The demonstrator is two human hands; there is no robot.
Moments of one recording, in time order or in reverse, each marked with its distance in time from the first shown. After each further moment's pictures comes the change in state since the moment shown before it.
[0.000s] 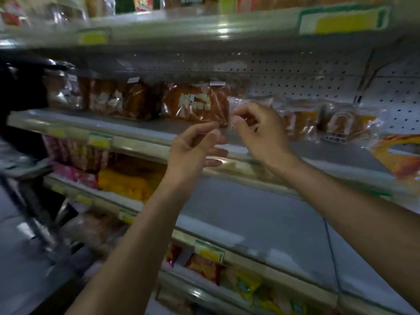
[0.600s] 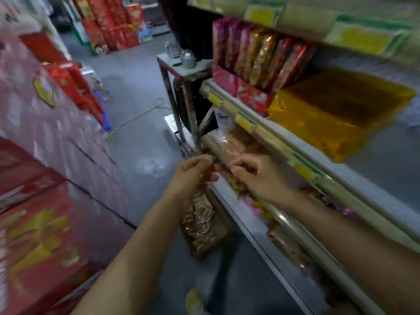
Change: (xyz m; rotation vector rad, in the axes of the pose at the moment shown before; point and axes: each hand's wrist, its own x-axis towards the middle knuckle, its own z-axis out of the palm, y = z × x) left_hand -0.090 -0.150 -0.440 0.054 0.673 -0.637; right_hand -0.126 -0.109 0.458 0.592 -0.982 0.260
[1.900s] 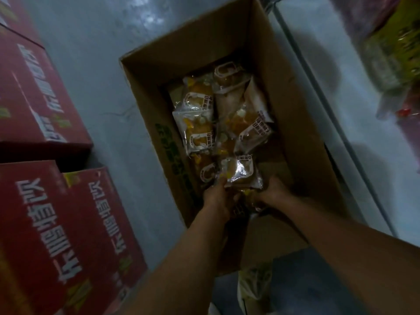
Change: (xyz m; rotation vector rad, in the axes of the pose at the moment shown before) left_hand 0.425 -0.691 -0.137 -0.484 0.606 -1.079; right_hand 0.160 0.723 0.435 -0.227 -0.488 1.222
